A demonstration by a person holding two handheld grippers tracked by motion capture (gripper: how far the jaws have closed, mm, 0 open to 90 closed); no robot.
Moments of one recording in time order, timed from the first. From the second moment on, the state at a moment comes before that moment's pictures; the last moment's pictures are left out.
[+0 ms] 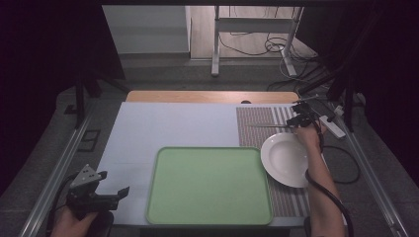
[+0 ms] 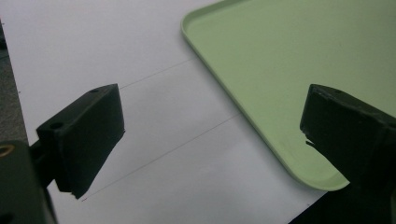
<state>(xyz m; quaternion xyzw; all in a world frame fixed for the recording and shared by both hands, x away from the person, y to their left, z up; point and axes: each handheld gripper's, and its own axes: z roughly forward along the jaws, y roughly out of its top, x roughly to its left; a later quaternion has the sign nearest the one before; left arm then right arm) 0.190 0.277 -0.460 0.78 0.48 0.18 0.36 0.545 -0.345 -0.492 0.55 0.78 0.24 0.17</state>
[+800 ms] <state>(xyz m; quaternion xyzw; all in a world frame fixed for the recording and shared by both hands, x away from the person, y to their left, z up) 0.190 0.276 -0.460 0.78 0.48 0.18 0.36 0.520 -0.370 -0.490 0.56 0.80 0.18 0.11</state>
